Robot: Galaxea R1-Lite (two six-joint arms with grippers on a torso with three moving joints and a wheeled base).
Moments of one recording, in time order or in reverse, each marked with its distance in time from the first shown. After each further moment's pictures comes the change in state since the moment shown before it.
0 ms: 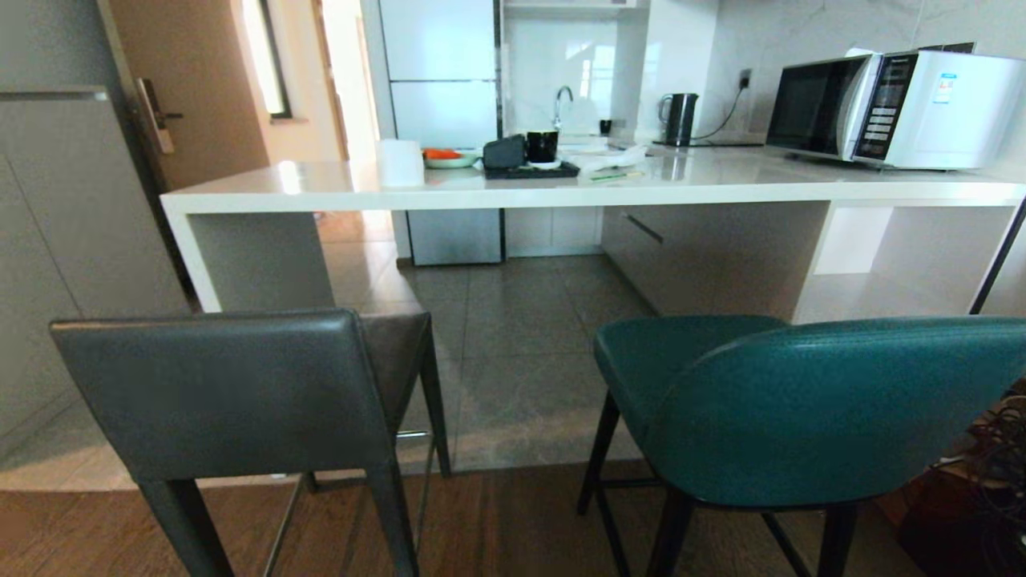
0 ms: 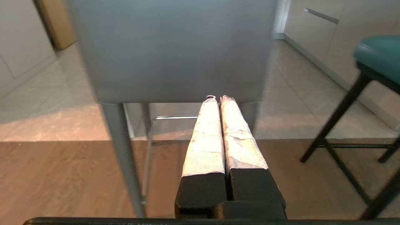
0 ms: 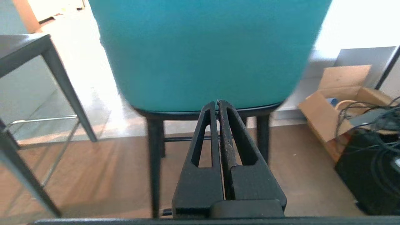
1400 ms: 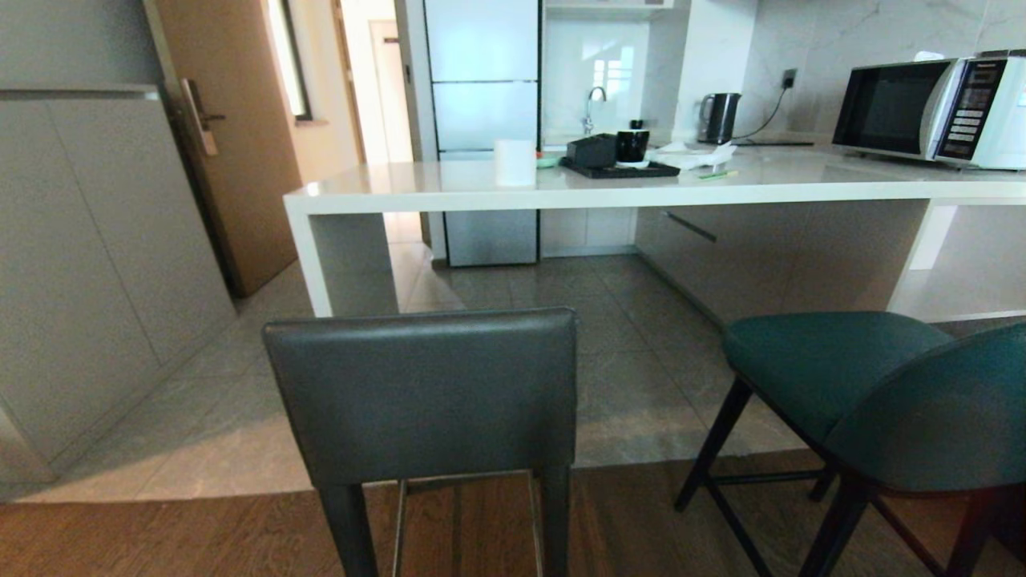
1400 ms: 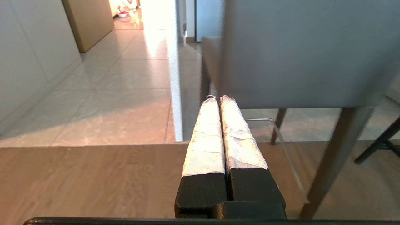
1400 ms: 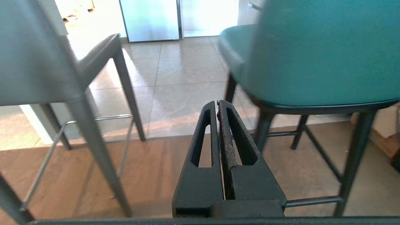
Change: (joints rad) left arm 0.000 0.000 0.000 -0.001 0.000 0.000; right arm 0.000 0.000 0.000 0.000 0.000 0.000
